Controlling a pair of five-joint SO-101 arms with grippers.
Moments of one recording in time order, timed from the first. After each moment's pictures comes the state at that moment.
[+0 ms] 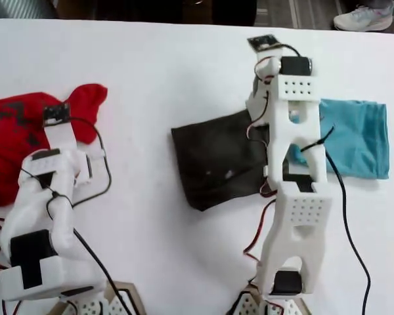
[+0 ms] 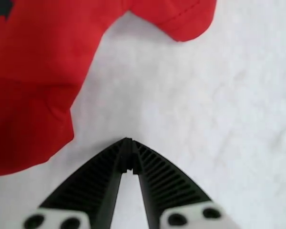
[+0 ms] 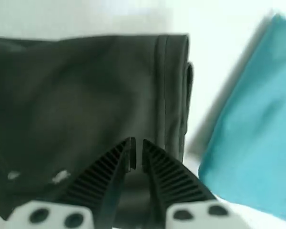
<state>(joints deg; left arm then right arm) -23.7 -4.0 45.1 41.5 -0.3 -3.3 36.9 -42.3 98.6 17.7</state>
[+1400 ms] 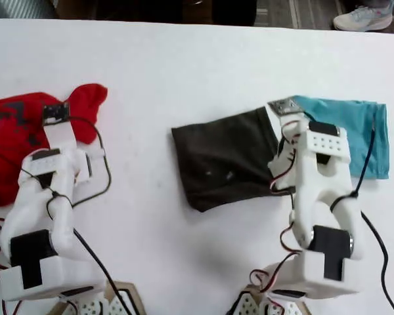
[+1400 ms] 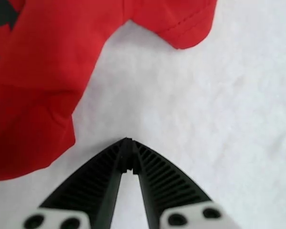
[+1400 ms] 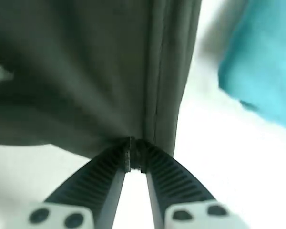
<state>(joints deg) -23.7 -4.0 45.1 40.2 -0.3 7.5 -0.9 25.1 73.7 29.9</state>
